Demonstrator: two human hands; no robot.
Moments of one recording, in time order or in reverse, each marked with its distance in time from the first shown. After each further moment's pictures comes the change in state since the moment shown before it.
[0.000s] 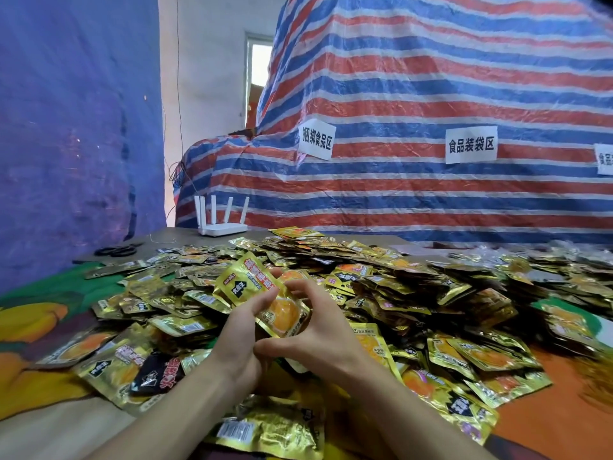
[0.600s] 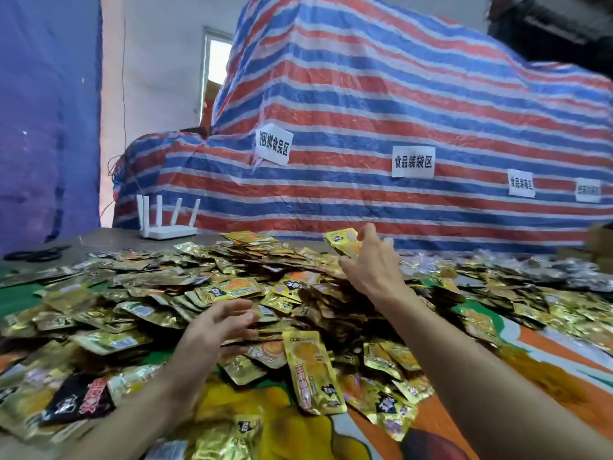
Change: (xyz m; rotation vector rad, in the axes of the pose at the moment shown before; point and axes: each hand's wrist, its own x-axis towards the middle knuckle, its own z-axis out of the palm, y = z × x) left_hand -0.007 -0.008 0.008 0.570 -0.061 0.260; right_hand 0.046 -0.004 -0.151 -0.789 0.488 0.346
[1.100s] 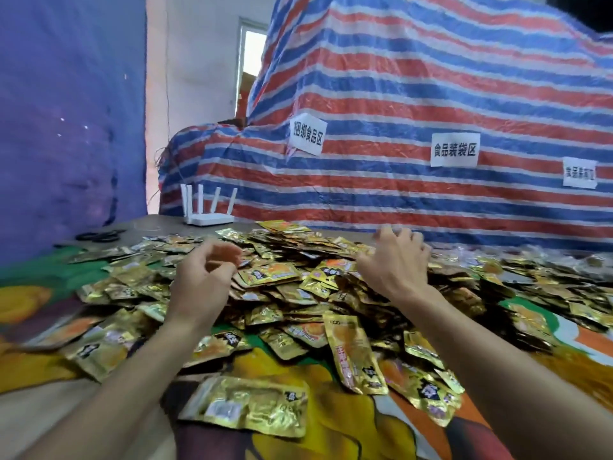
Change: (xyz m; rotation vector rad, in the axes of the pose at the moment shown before) left_hand 0.011 0.034 -0.048 0.327 0.443 0.297; right_hand -0.025 -0.026 0.020 -0.230 0.025 -0.107
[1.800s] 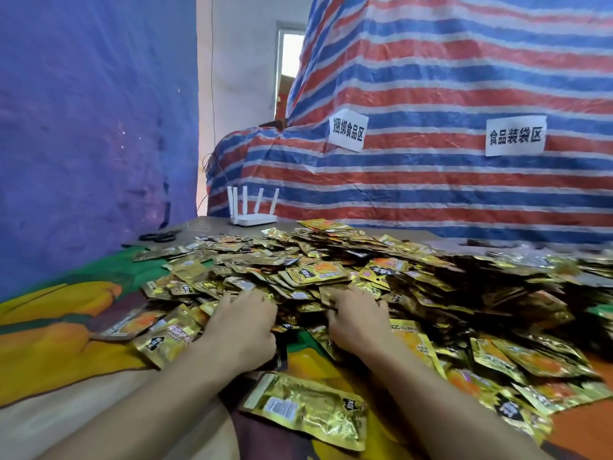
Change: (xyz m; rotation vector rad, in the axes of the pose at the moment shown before) left_hand -0.009 -0.031 -0.020 1.385 -0.545 0.181; right_hand -0.058 -0.076 0.099 0.067 -0.429 -0.233
